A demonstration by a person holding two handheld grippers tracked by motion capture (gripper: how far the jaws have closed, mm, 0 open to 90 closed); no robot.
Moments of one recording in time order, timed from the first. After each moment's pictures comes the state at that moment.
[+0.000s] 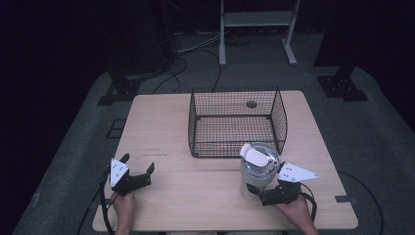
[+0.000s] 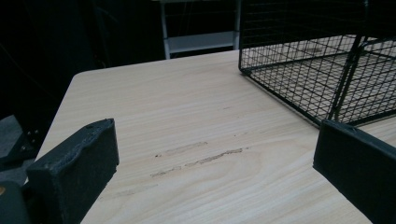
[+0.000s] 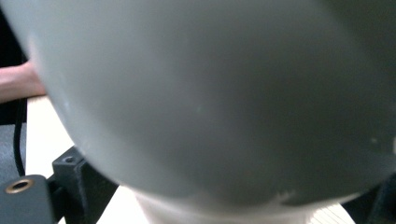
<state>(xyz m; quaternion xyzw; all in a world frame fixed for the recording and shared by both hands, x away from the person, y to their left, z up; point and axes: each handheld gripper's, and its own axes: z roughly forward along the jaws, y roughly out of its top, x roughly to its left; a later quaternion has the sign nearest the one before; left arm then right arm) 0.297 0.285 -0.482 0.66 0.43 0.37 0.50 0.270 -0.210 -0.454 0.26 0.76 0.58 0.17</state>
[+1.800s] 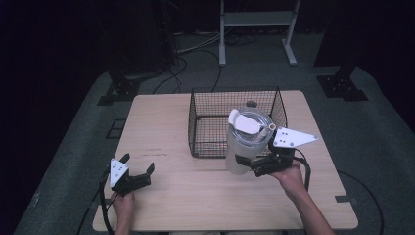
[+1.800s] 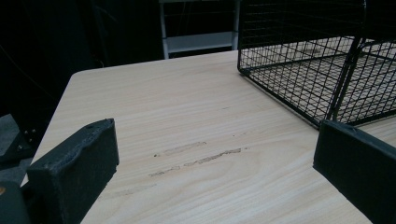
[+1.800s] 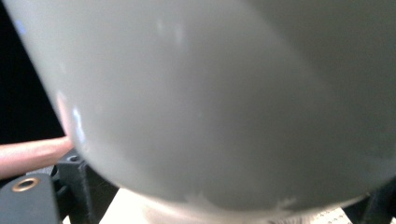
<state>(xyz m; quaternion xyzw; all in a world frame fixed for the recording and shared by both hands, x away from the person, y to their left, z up) 0.297 0.285 -0.482 0.66 0.43 0.37 0.50 0.313 -0.181 -0.355 0.17 0.74 0.64 0.15</state>
